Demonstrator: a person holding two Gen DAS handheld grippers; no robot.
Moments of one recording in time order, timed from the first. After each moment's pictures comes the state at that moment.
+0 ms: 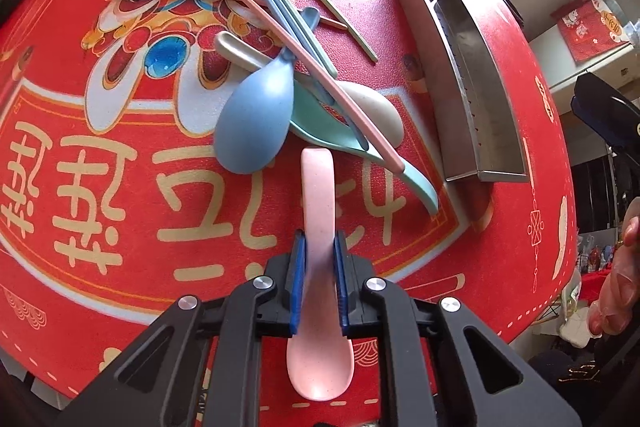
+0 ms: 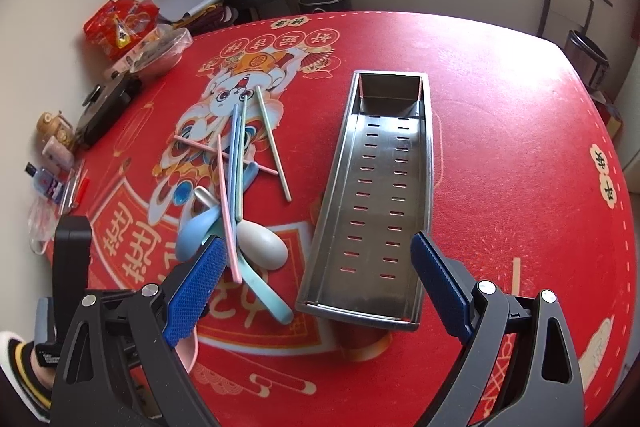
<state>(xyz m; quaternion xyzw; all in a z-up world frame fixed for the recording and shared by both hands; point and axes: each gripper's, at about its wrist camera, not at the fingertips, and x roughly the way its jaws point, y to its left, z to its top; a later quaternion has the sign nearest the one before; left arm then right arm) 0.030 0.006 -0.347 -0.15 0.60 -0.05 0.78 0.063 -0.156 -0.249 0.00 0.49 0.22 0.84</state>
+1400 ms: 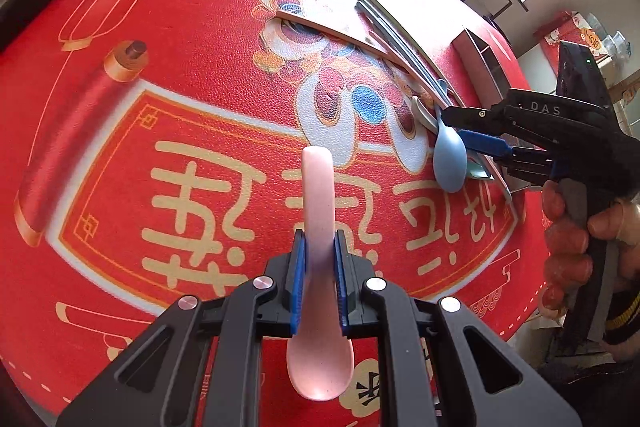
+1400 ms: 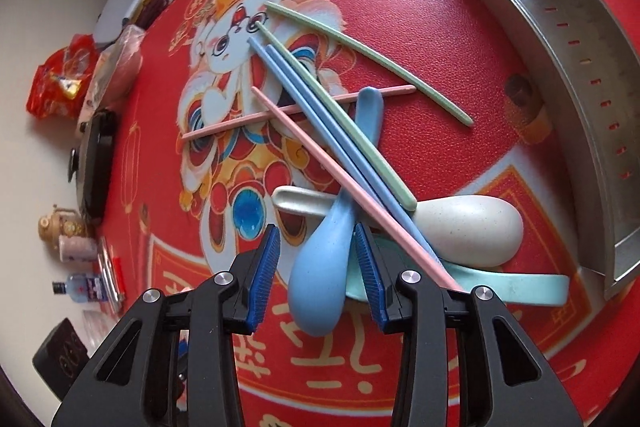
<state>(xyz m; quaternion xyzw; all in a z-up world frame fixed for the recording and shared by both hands) 0.005 0.180 -0.341 -0.16 0.57 -0.09 0.80 0.095 -0.010 -0.348 0.21 0.63 0.14 0.74</state>
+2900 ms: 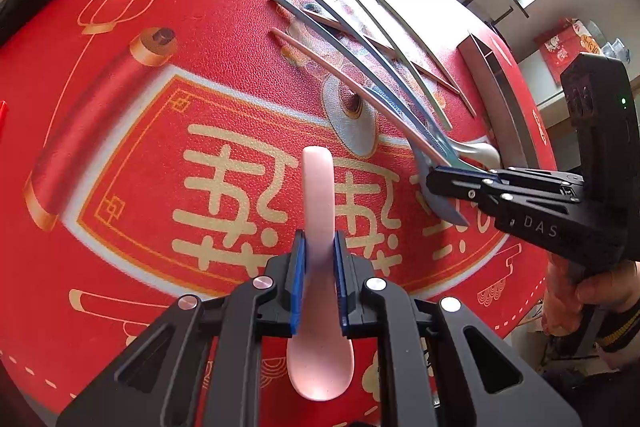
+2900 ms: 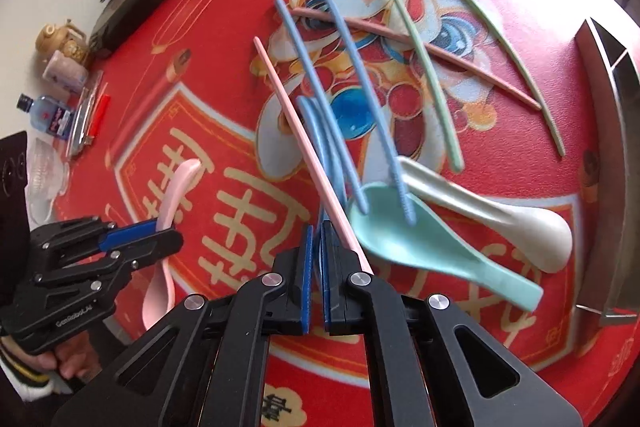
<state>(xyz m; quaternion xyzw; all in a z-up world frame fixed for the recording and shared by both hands) -0.002 0.193 -0.344 -0.17 0.56 -0.09 0.80 0.040 0.074 -0.331 -0.06 0.62 0.28 0.72</state>
